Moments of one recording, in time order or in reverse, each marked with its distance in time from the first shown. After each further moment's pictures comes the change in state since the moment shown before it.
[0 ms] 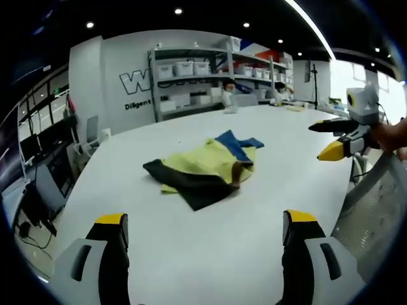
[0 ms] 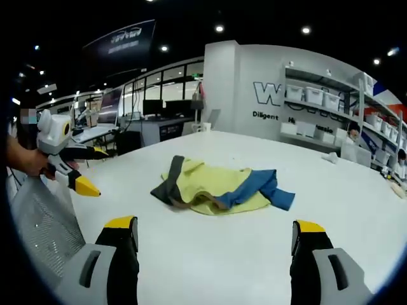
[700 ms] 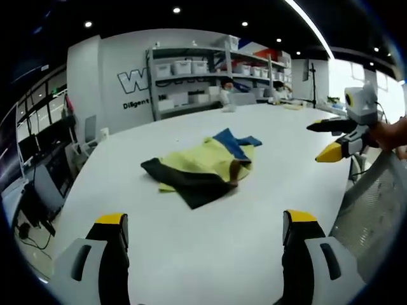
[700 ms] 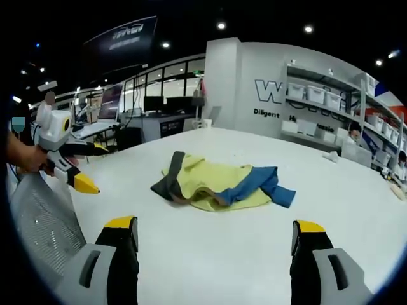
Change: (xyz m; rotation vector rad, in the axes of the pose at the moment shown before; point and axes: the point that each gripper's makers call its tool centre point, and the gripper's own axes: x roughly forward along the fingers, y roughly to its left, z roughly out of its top) left arm -0.001 -0.003 -0.004 0.007 0.010 -0.013; right arm -0.001 0.002 -0.007 -0.013 0.028 0.002
